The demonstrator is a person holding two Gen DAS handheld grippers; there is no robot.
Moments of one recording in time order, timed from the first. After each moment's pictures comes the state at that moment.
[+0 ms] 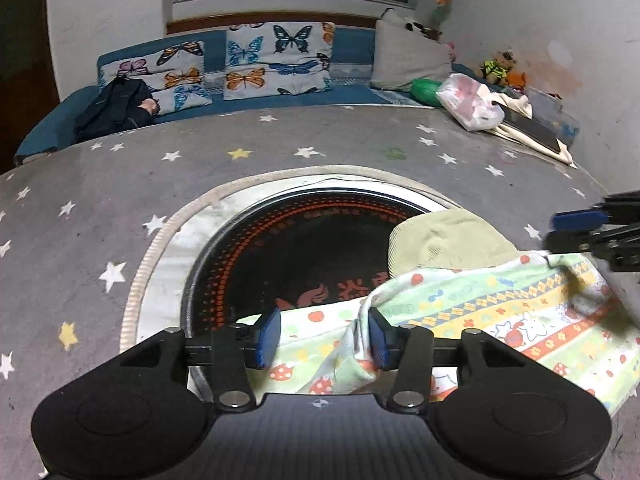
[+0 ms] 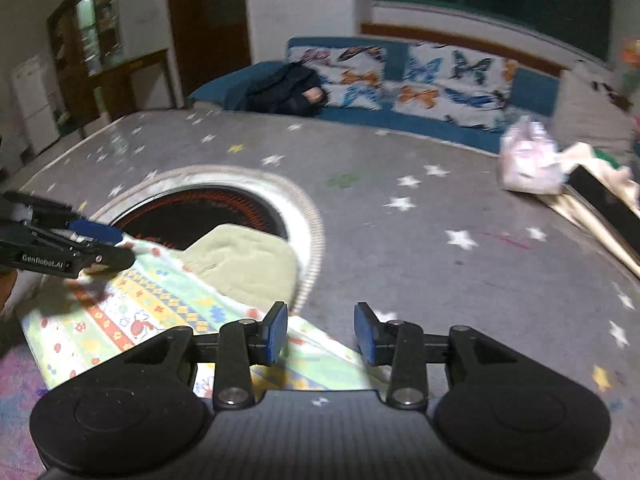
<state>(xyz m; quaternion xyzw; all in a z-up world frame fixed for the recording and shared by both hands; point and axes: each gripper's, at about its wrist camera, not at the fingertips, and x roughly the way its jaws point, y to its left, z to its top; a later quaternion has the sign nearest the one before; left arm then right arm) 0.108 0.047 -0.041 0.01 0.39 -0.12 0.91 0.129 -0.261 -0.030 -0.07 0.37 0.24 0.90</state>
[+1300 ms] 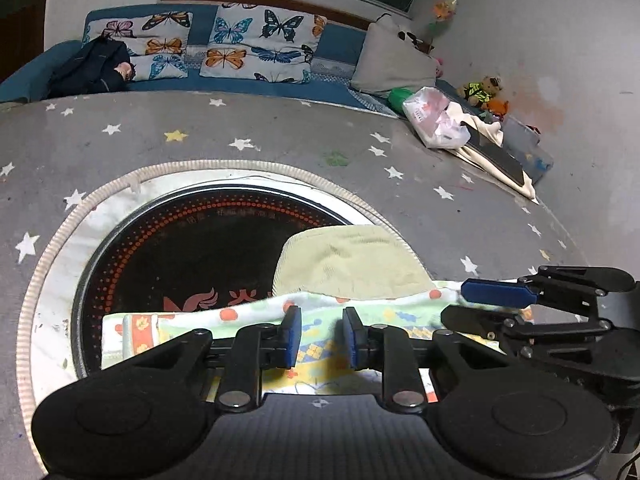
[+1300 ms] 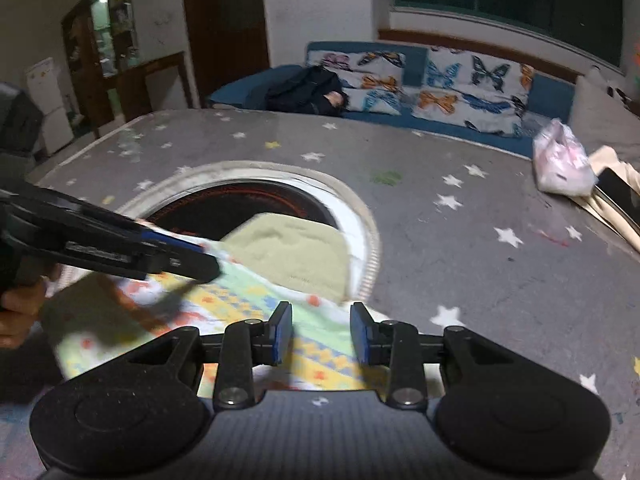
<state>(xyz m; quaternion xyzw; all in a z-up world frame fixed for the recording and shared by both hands) 0.111 0.008 -0.036 -0.08 0.41 -0.16 0.90 0.114 -0.223 -0.039 -0.07 0.36 0.27 0.89</state>
